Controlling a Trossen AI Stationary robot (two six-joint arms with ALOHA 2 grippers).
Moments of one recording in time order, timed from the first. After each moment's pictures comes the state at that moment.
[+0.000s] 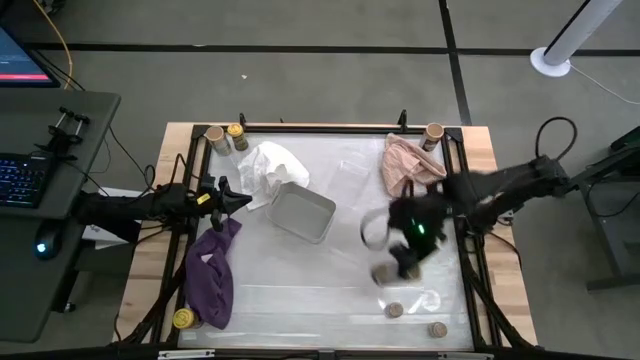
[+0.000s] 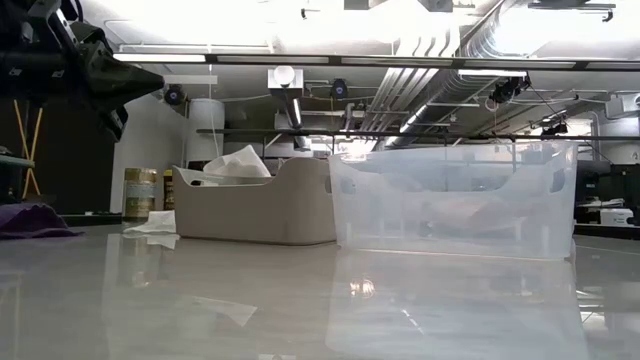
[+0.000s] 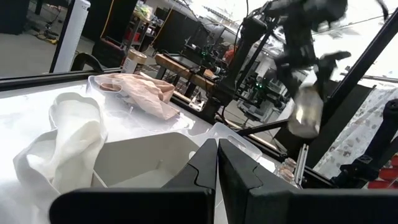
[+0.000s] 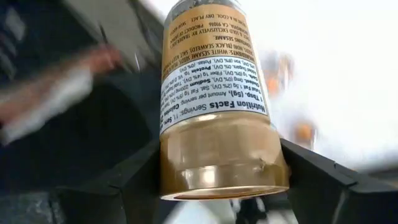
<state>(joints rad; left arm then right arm) -0.03 0.02 0.01 0.04 -0.19 -0.47 0.22 1.35 1.39 -1.11 -0.56 1.28</state>
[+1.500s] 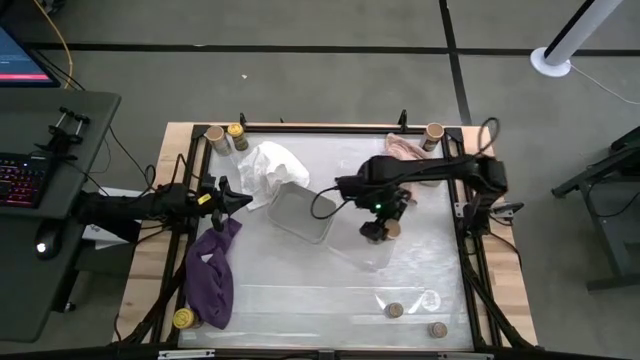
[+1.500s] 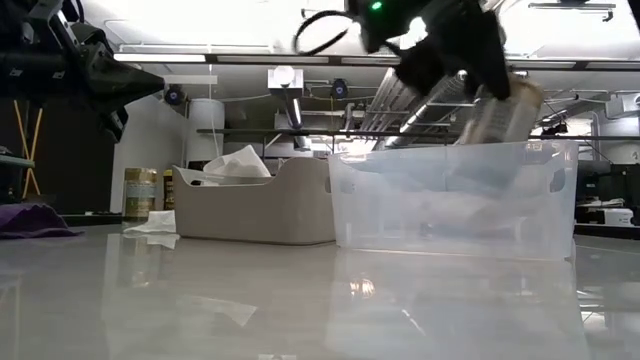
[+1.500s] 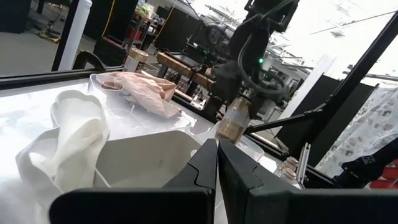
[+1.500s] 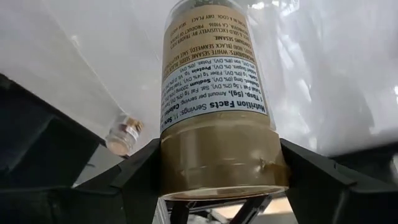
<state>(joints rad) -0.03 0.03 0.01 0.04 -0.19 -0.47 -0.05 1.81 1.55 -1.57 -0.39 0.55</state>
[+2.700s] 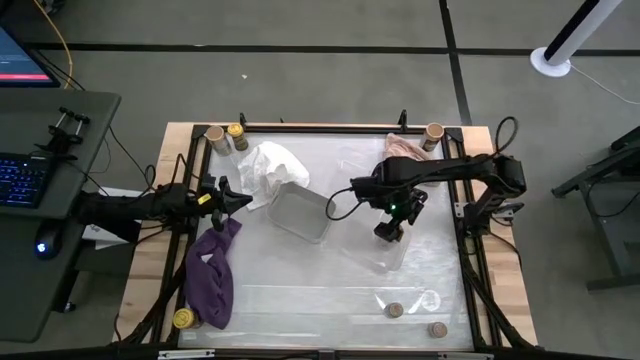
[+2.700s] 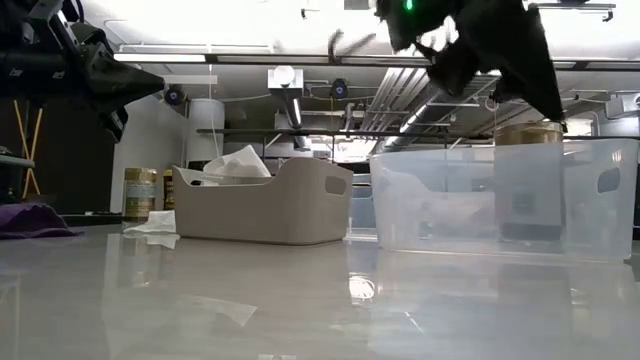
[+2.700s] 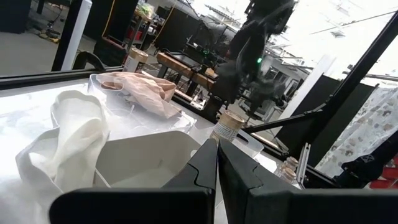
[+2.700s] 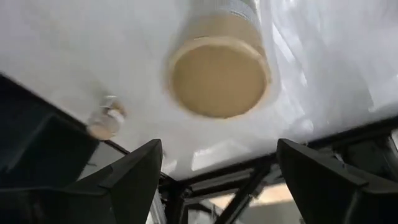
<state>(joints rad) -0.03 0.03 0.01 0.04 -0.19 -0.47 -0.05 1.68 1.43 -1.56 -0.40 0.57</state>
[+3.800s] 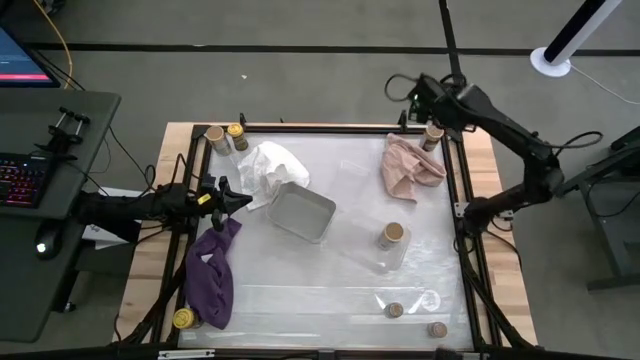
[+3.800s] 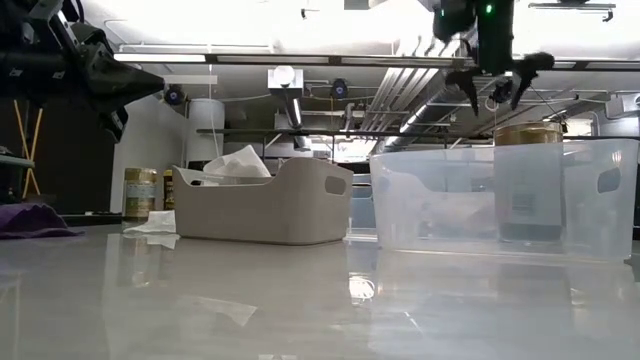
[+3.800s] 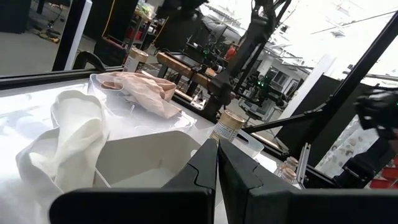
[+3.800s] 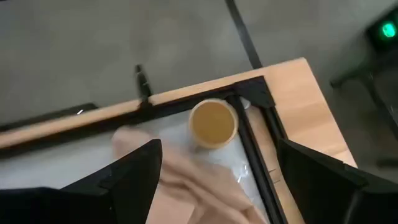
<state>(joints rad) -0.03 0.03 0.01 0.04 -0.19 -0.47 -0.78 1.43 1.47 -1.34 0.58 0.99</state>
